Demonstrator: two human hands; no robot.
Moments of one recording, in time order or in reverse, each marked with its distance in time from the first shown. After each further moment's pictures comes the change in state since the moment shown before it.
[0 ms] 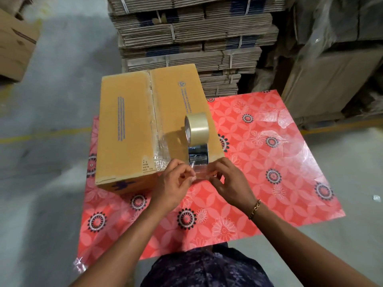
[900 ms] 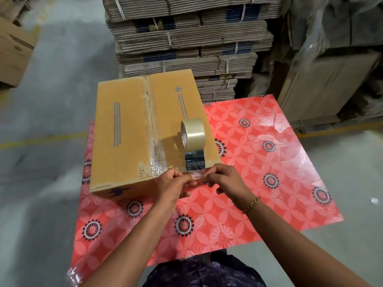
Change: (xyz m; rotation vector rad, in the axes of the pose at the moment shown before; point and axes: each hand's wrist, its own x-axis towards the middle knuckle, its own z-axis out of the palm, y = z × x) left_hand 0.021 0.019 0.016 -0.715 0.085 -0.800; right_hand 0.021 -0.004 -0.007 0.700 -0.094 0.599
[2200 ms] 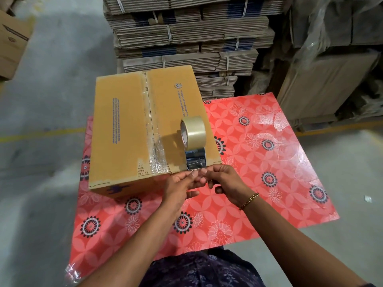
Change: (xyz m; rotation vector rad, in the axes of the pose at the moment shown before) left_hand -0.010 -0.011 0.013 -0.132 -0.125 0.009; right_hand 0.007 0.004 0.001 0.177 -0.138 0.105
